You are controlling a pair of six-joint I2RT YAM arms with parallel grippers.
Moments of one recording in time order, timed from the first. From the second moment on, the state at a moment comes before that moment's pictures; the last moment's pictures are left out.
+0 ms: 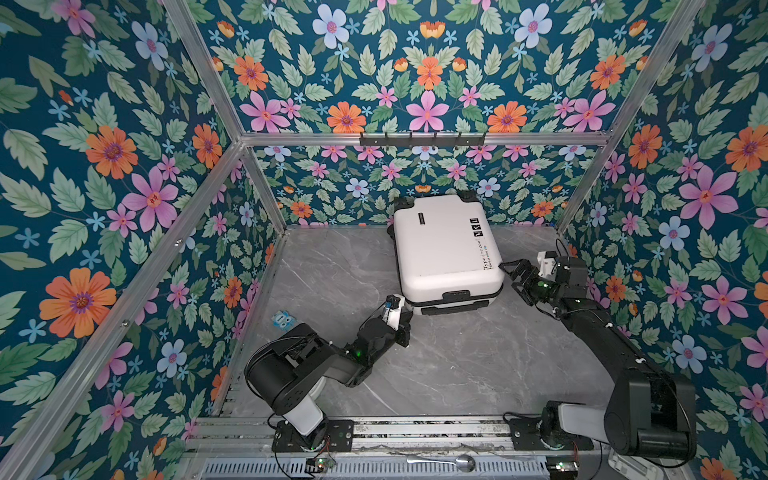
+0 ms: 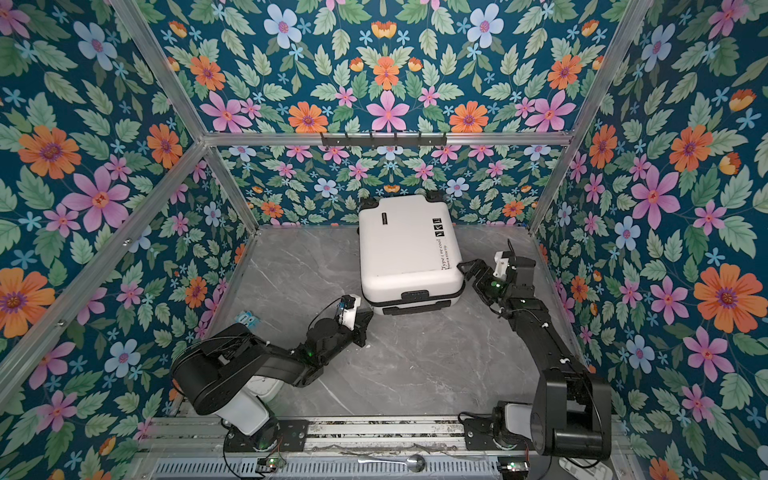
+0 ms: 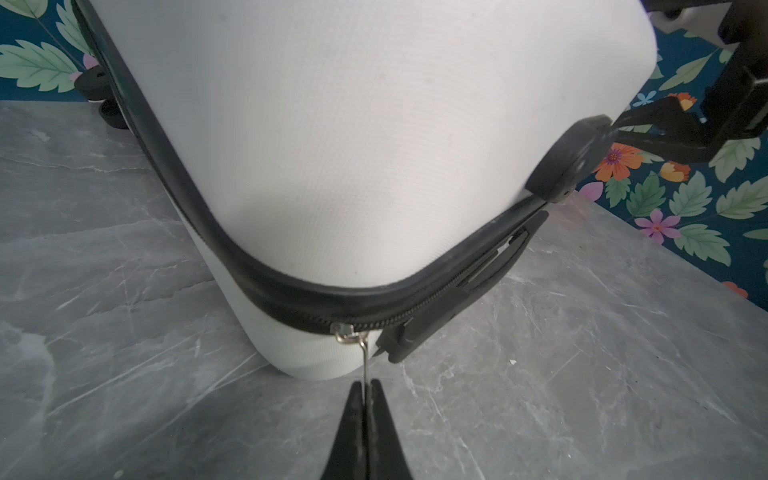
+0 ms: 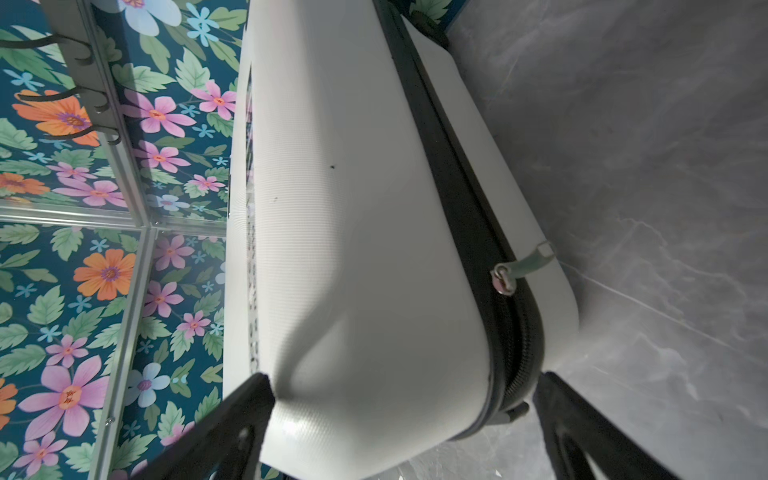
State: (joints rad) left arm -0.78 1.62 0.33 1.06 -0.06 -0.26; right arm -0.09 1.29 0.78 -0.03 -0.63 0.83
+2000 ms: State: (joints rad) left arm -0.99 1.63 0.52 0.81 -0.11 -0.22; right arm 0.08 1.39 0.58 0.55 -0.49 1.02
